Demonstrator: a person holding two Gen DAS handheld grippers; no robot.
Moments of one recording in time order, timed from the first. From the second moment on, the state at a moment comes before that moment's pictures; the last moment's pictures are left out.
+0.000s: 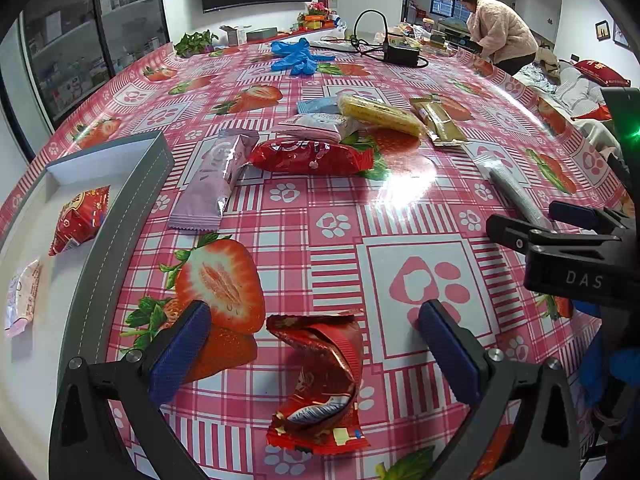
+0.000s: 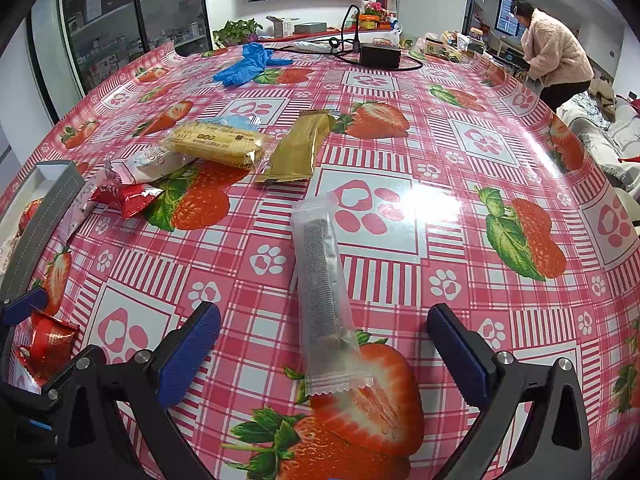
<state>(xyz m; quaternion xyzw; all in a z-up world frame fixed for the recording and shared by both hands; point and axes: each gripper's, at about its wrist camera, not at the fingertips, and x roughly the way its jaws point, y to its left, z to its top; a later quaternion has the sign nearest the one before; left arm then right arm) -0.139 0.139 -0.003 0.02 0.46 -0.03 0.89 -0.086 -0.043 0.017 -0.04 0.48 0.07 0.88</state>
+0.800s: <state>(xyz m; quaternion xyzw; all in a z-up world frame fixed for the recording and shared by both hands) -0.144 0.118 0.010 0.03 0.48 -0.06 0.87 -0.071 -0.028 0.027 -0.06 0.53 0.09 0.84</state>
